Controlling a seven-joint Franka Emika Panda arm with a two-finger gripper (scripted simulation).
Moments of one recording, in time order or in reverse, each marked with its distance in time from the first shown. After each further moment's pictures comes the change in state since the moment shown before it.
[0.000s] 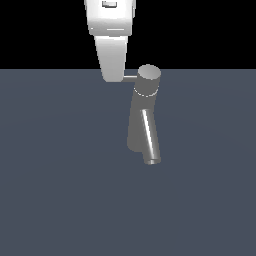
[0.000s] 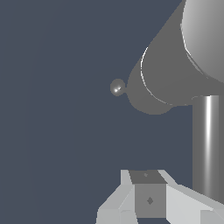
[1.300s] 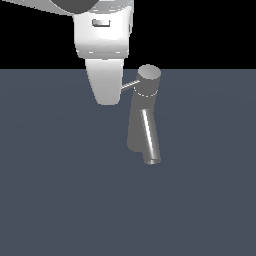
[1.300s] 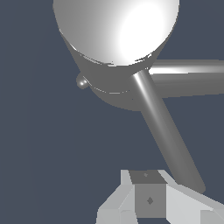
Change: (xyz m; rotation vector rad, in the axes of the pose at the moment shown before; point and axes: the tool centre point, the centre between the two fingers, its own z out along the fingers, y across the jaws) arm -0.010 0.056 -0.001 0.007 -0.004 -0.010
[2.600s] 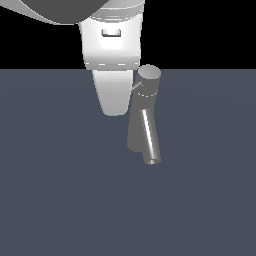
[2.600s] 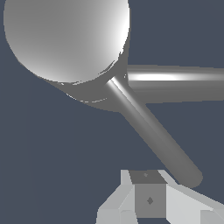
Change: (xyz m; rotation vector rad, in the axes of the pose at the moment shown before) arm 0.009 0.023 0.000 0.000 -0.010 -0.019
